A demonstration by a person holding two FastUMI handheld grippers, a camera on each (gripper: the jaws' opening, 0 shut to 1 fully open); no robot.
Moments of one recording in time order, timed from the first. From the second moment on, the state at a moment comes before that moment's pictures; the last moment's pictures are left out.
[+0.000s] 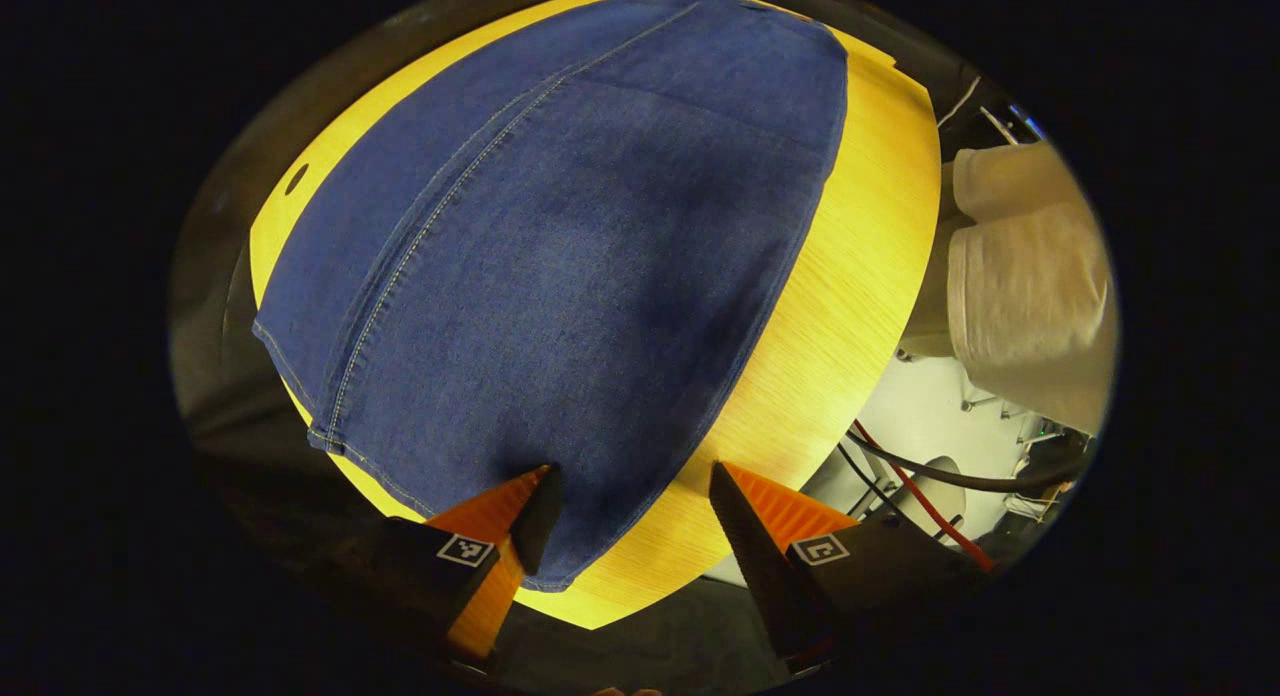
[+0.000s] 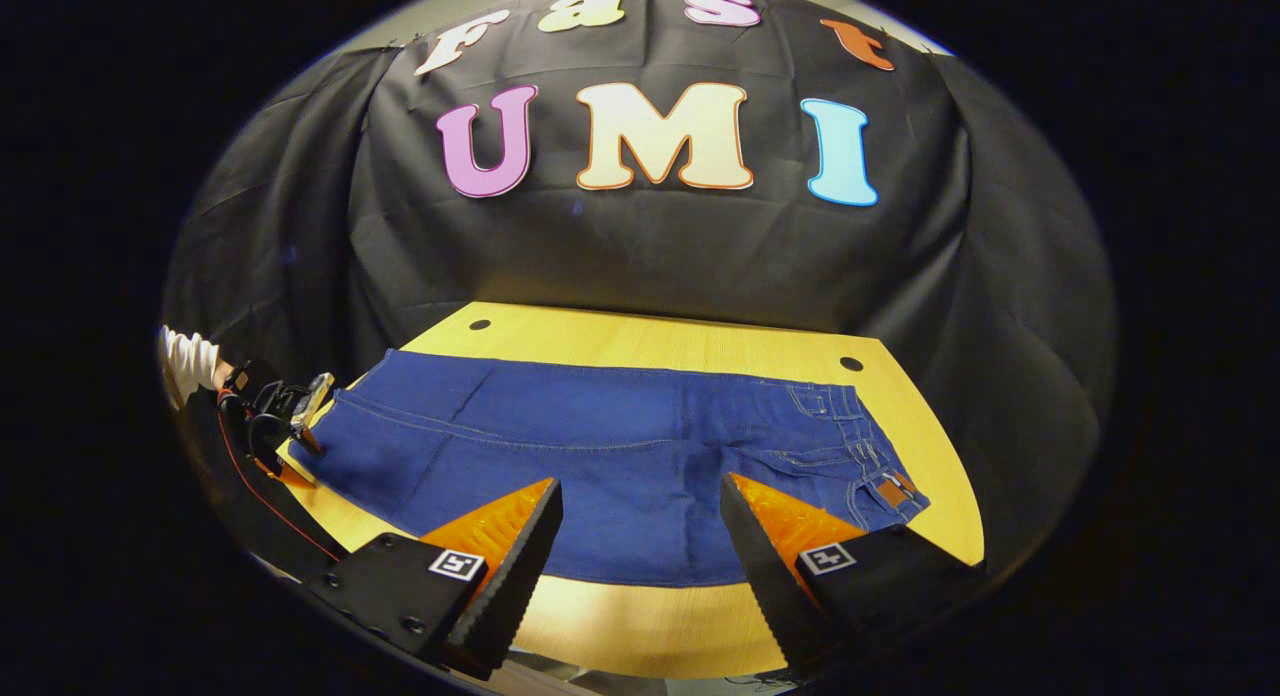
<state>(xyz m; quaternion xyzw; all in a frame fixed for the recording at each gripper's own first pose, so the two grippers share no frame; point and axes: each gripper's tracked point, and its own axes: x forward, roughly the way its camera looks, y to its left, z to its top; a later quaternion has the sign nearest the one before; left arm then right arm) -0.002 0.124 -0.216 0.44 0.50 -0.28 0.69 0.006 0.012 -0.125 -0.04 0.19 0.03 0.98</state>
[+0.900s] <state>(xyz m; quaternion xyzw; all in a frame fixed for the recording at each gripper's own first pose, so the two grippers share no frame) -0.005 0.112 -0.218 0.46 0.49 -0.21 0.70 0.018 -0.059 -0.134 -0.07 0.21 0.06 0.97</state>
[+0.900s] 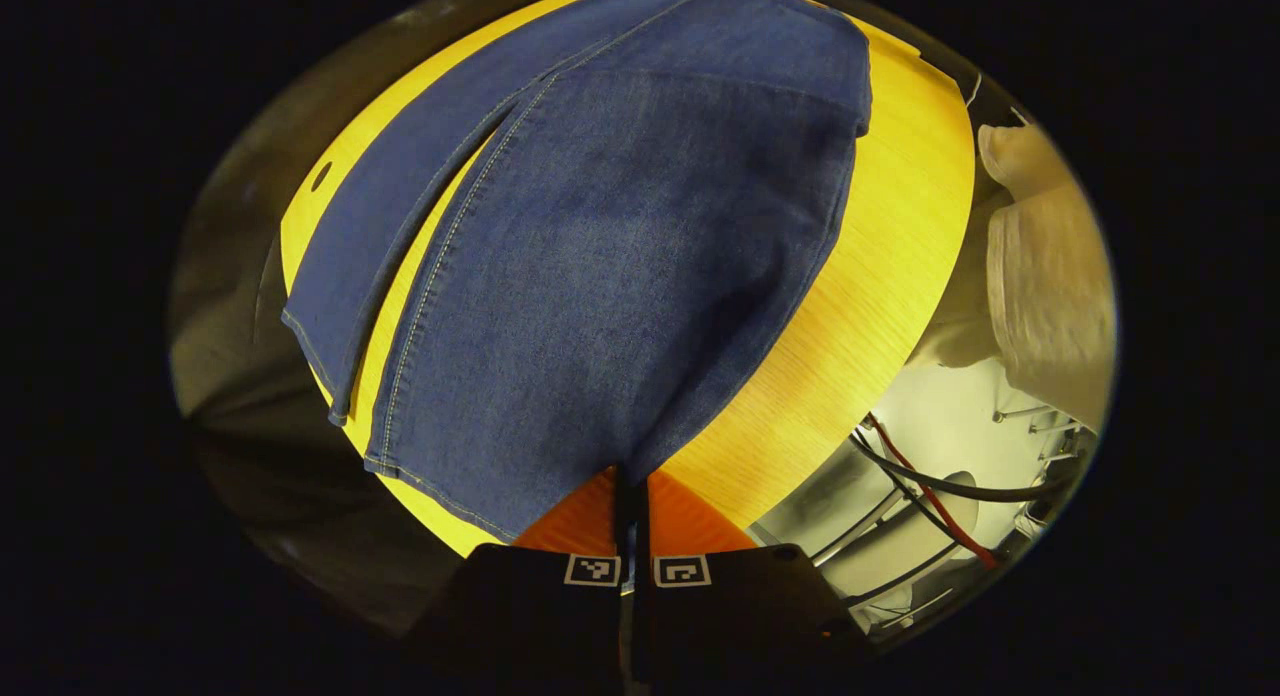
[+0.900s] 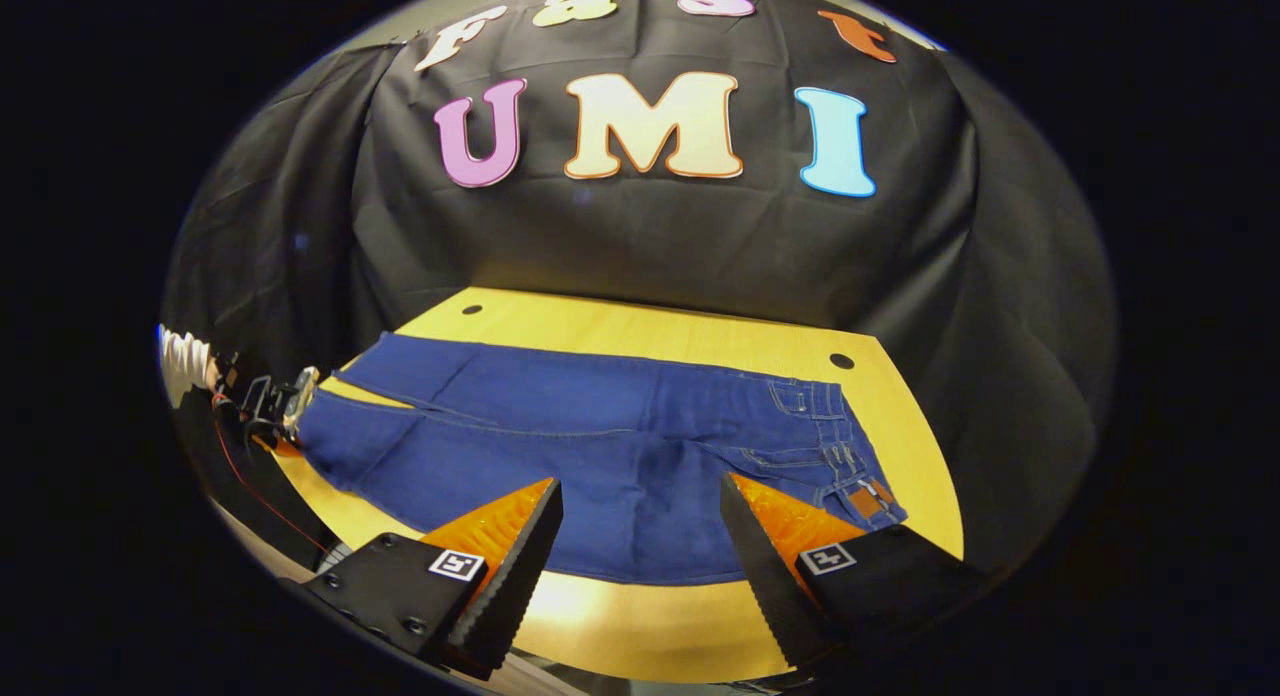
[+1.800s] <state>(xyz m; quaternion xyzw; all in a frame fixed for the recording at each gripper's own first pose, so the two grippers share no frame) -0.003 0.110 -0.222 0.42 0.52 -0.19 0.71 0.017 -0.164 -0.297 -0.35 0.50 0.23 0.76</state>
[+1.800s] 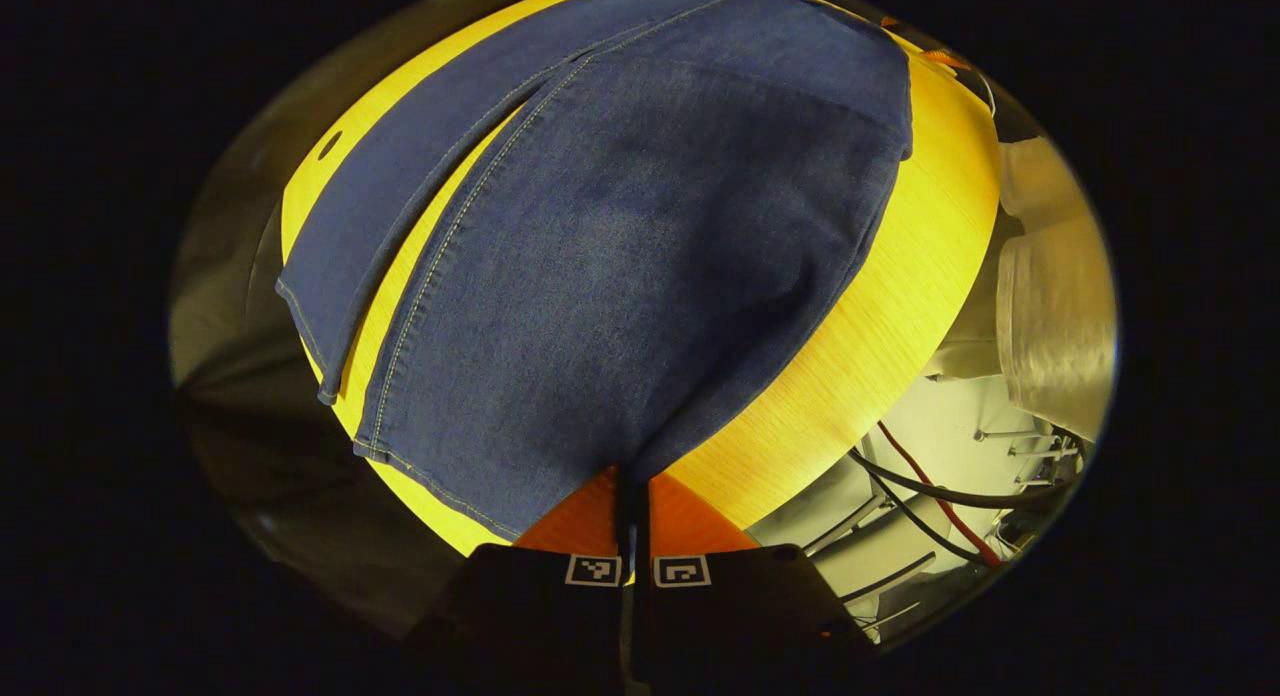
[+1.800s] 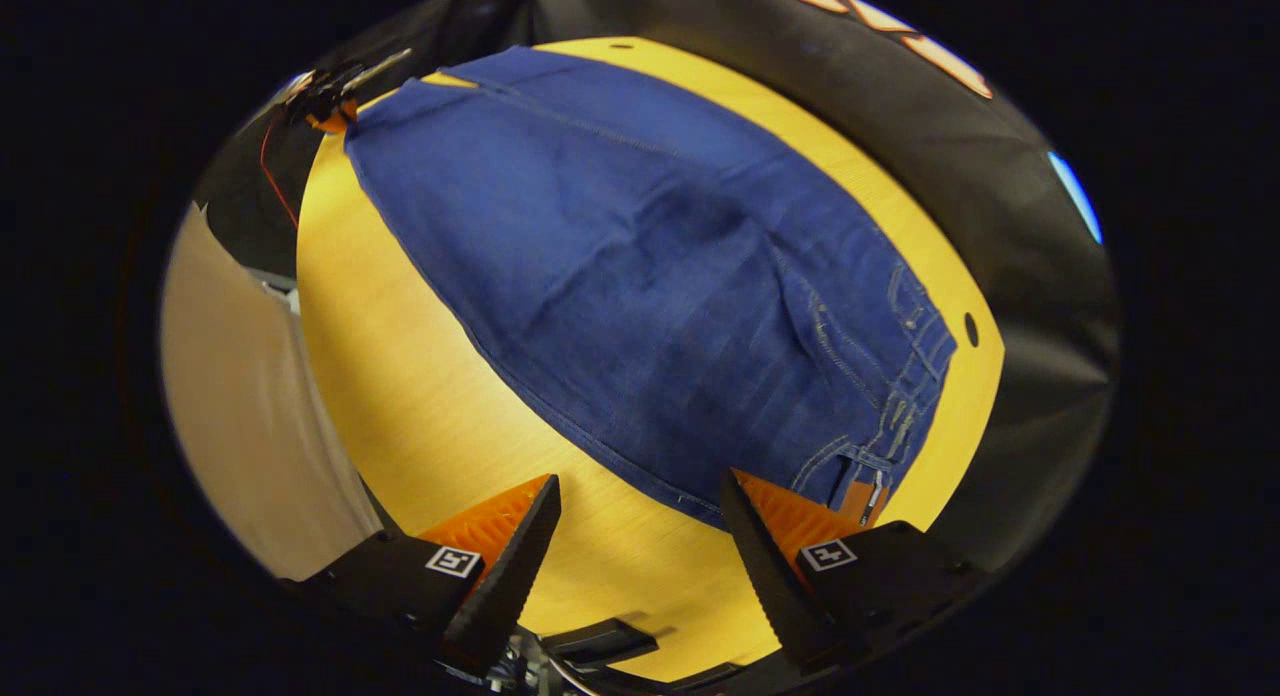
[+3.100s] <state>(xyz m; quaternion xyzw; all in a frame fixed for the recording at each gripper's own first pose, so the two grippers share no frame) 0.000 0.111 -0.220 0.38 0.53 -0.19 0.73 0.053 -0.179 -0.317 -0.32 0.57 0.20 0.73</state>
